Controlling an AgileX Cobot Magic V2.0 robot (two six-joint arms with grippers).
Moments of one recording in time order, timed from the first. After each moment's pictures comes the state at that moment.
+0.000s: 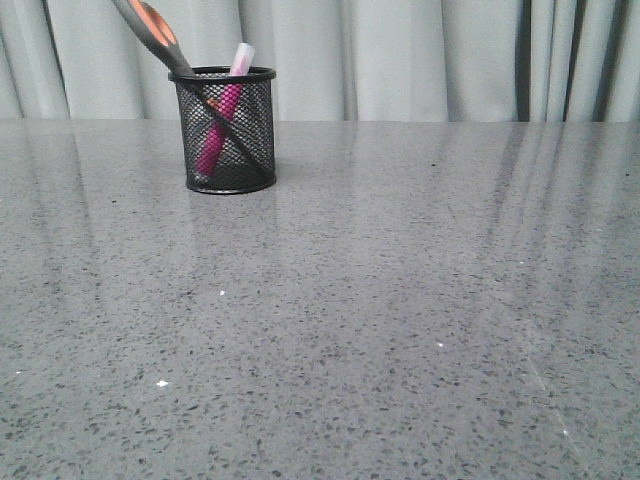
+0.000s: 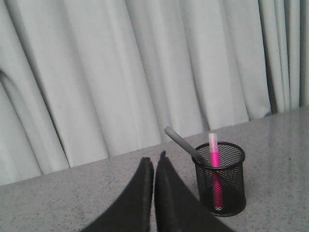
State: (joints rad) left arm 0.01 0.39 -0.53 -1.21 0.37 1.31; right arm 0.32 0.73 -0.67 0.12 -0.20 -0.15
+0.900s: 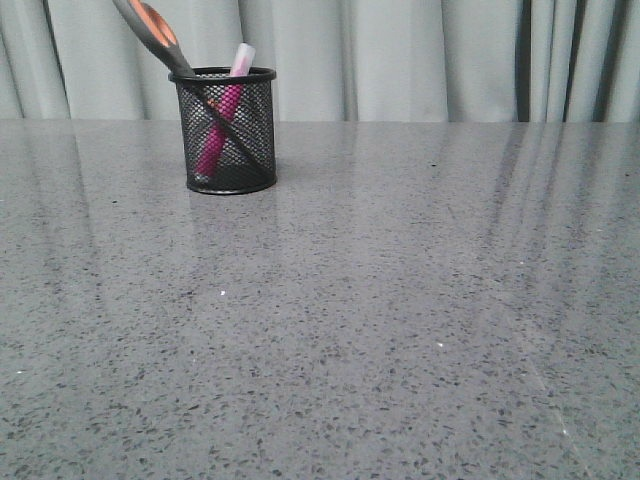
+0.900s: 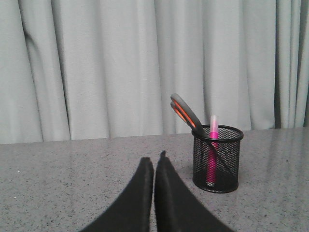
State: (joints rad) left arm 0.01 0.02 -0.17 -1.37 0.27 1.31; right arm 0.32 0.12 -0.07 0.12 -0.18 -0.17
